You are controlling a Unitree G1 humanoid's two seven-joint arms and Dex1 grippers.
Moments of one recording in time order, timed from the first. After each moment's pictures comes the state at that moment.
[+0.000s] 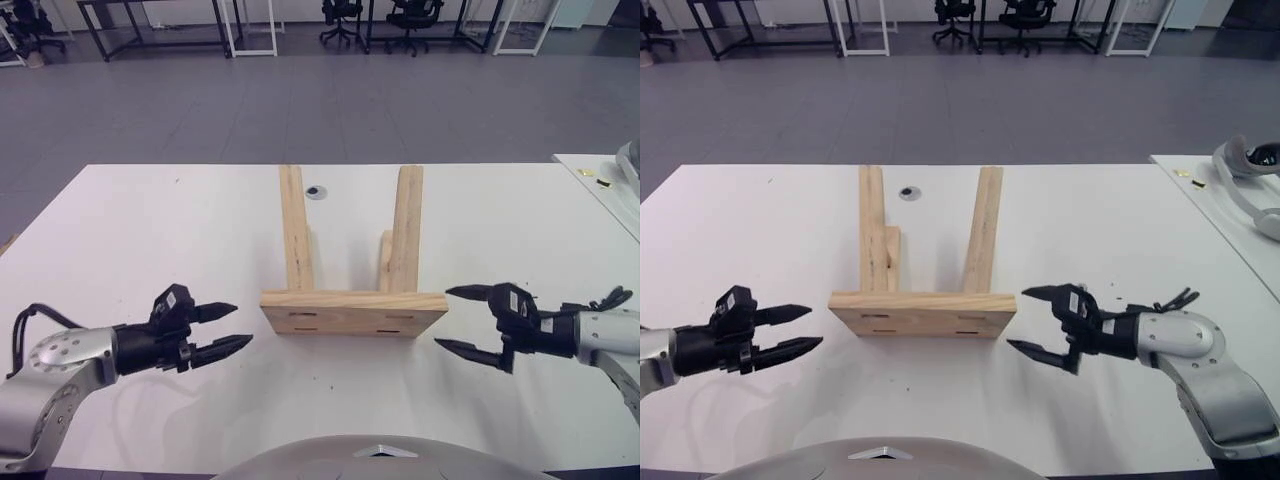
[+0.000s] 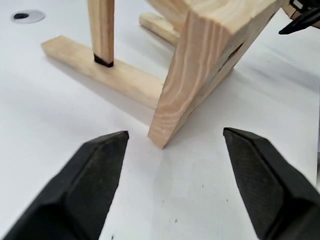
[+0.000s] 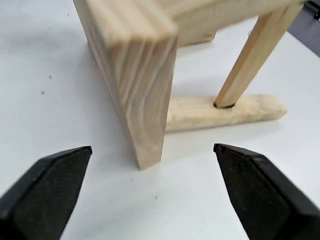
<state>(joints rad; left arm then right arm) 0.25 0.84 0.20 -0.46 -0.63 0.58 -1.05 0.20 -0.86 -0.12 -0.47 0.40 0.39 1.05</state>
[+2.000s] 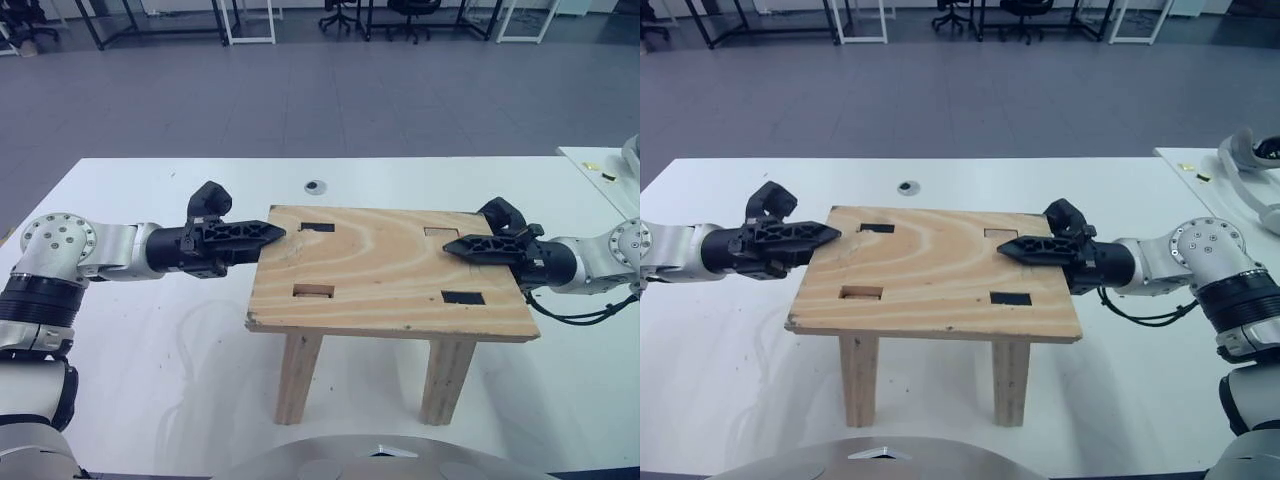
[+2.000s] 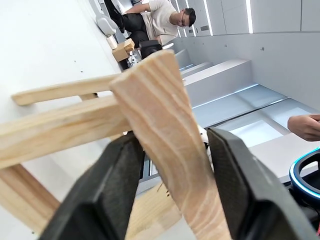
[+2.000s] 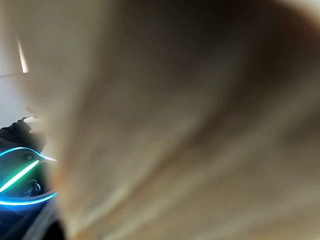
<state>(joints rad) -0.55 0.95 -0.14 0.24 -1.98 1.45 -0.63 -0.58 -1.06 0.35 0.27 1.95 1.45 0.93</state>
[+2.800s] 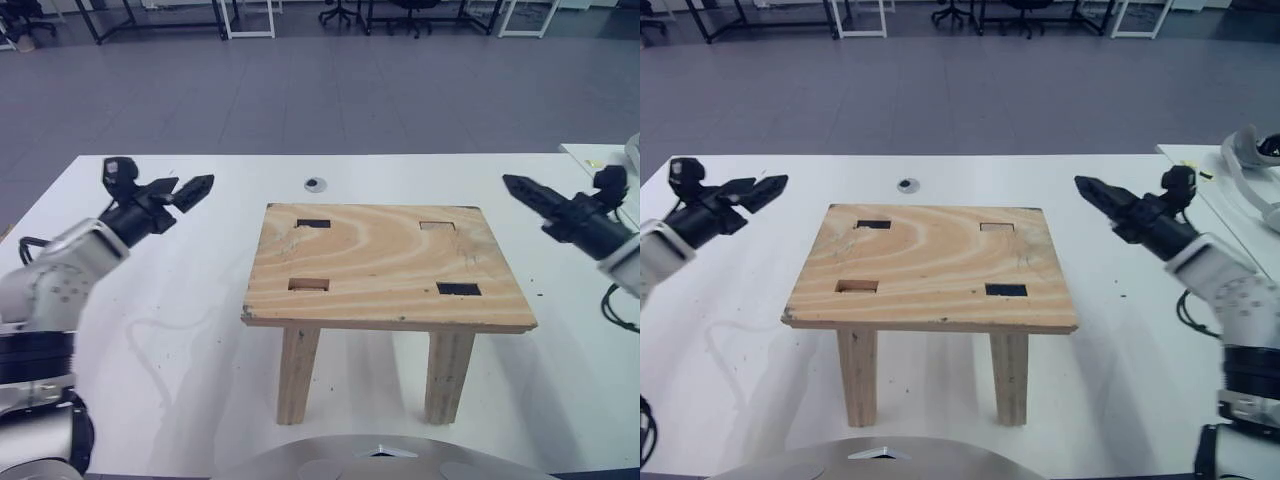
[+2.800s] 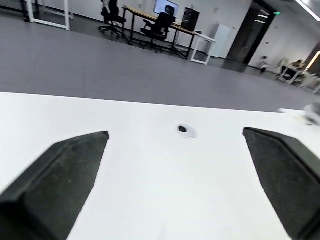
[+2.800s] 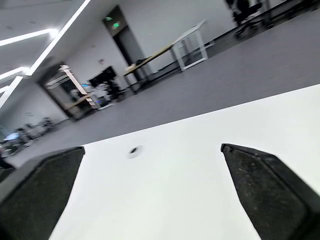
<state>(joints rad) -0.29 0.74 0.16 0.04 -0.89 0.51 -0.29 -0.22 -0.77 -0.26 0.13 1.06 0.52 0.37</state>
